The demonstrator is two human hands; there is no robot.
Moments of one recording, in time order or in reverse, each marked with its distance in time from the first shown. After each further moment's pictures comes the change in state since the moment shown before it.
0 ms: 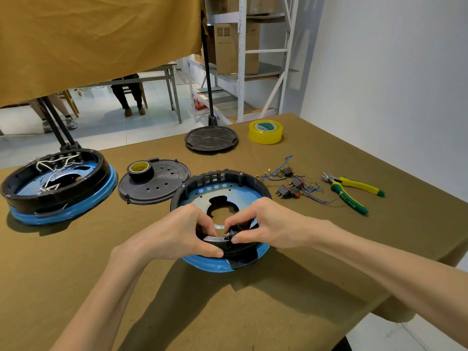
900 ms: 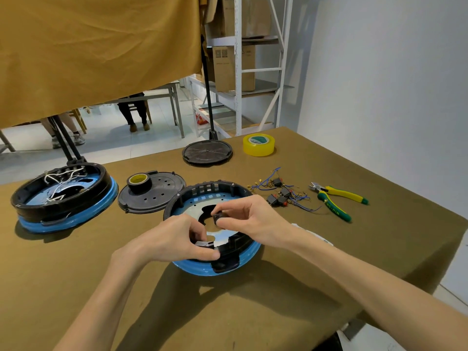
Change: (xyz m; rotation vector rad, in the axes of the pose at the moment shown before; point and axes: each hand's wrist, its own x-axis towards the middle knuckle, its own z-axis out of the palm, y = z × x) left_hand -0.001 0.018 0.008 0.094 0.048 -0.064; right_hand -0.005 0.000 0.005 0.442 0.340 -0.119
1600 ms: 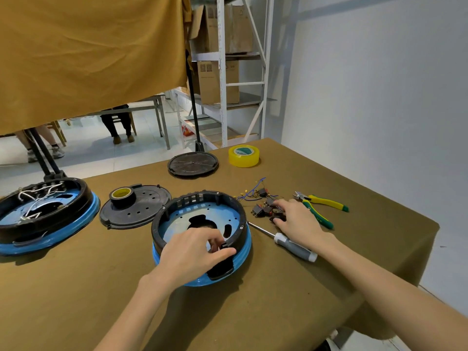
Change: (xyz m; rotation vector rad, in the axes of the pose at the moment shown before) left_hand 0.032 0.027 0.050 0.275 0.393 0.081; right_hand -0.043 0.056 -0.101 -1.084 0.347 0.471
